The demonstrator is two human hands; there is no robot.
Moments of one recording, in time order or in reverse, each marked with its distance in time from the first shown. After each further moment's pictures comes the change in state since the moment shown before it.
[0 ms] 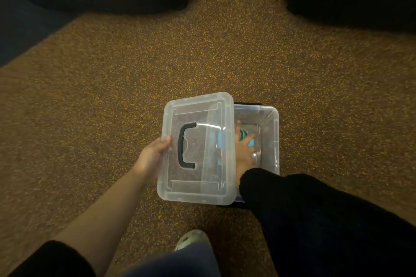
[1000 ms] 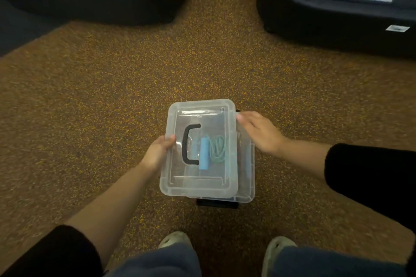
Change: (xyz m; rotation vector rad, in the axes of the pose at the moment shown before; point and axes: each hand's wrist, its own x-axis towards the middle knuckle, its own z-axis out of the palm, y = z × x) left_hand 0.001 0.004 0.049 0.073 -0.003 0.040; right_hand -0.021 0.055 -0.137 0.065 0.066 -0.726
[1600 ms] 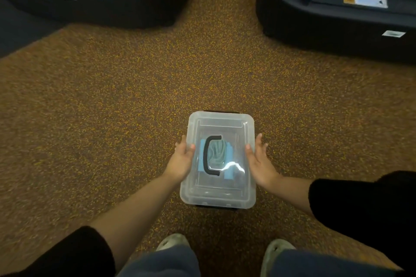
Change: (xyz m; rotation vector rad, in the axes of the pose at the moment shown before) left_hand 0.005 -0.032 0.038 0.410 -0.044 0.075; right_hand -0.043 0.035 0.054 0.265 -0.087 0.386
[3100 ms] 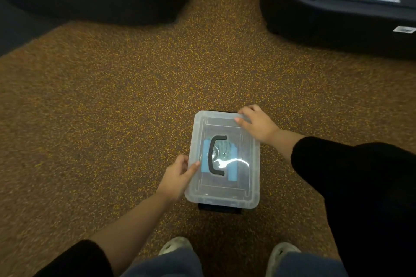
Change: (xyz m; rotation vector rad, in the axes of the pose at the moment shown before) left_hand -0.019 -0.024 -0.008 0.060 0.011 0.151; right_hand 0.081 -0.055 -0.046 -0.460 0.073 -0.296
